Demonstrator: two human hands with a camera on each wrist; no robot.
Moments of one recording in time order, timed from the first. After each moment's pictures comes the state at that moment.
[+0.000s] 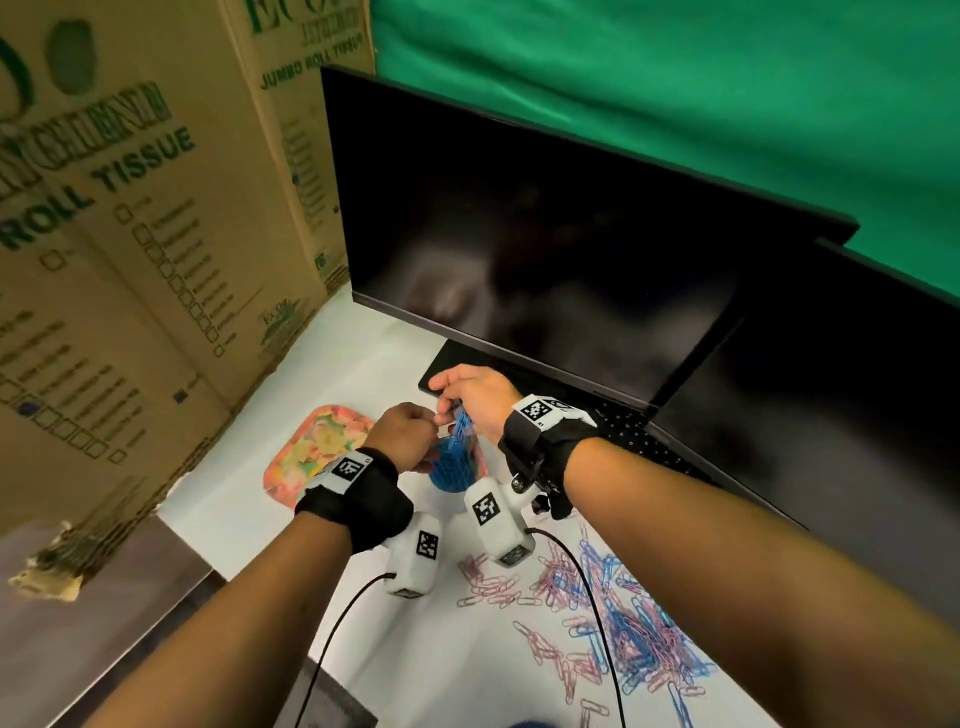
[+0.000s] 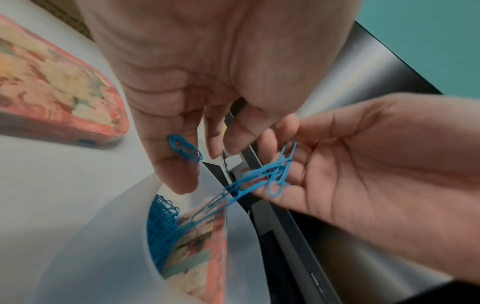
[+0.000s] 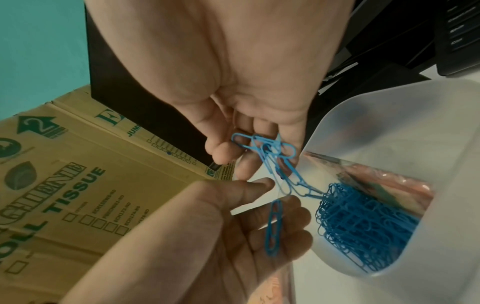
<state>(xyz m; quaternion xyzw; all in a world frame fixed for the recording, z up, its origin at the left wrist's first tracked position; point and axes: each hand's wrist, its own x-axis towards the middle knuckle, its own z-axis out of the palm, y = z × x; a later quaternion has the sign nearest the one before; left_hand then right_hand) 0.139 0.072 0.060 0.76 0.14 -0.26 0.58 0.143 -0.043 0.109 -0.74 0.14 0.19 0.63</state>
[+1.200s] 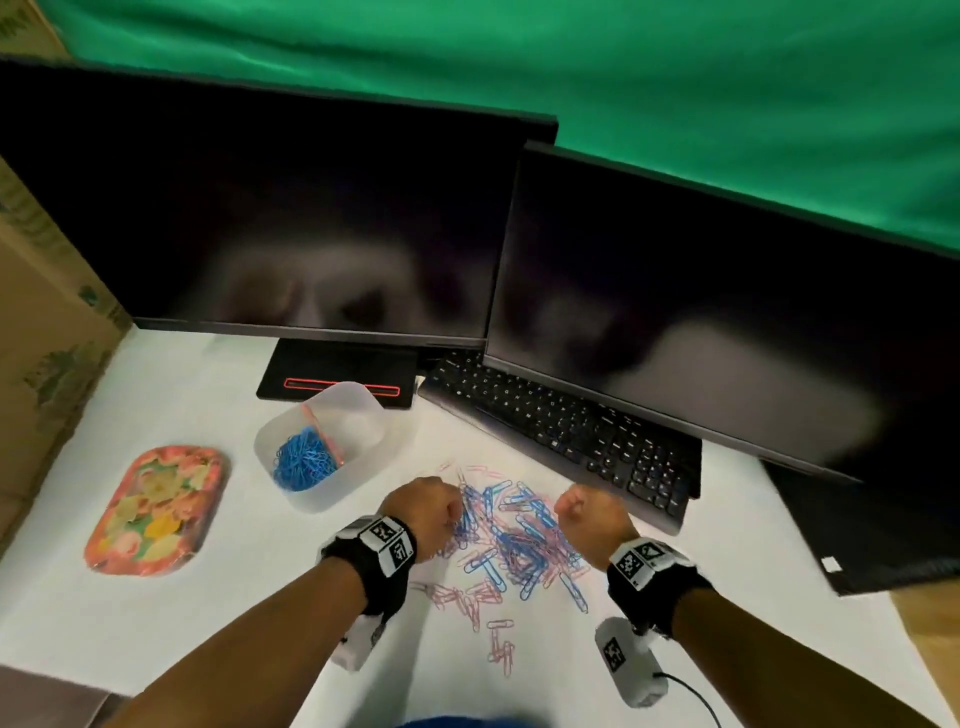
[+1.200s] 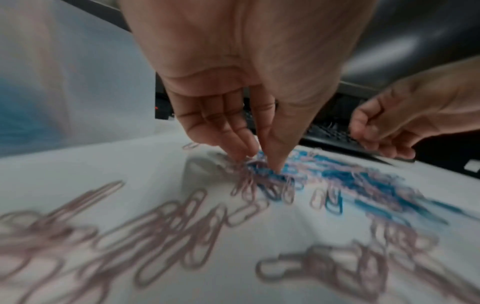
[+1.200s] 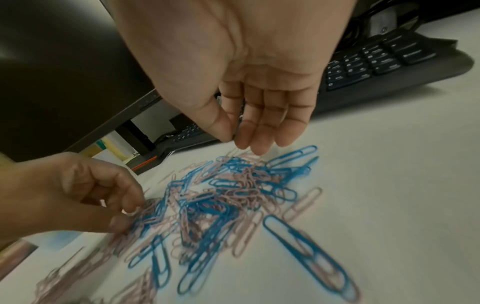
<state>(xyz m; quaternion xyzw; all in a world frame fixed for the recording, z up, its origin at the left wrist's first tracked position) 0.038 -0.063 -0.013 0.88 -0.36 -0.29 0.12 -0.098 -0.260 0.019 -0.90 0.32 0.19 0.22</state>
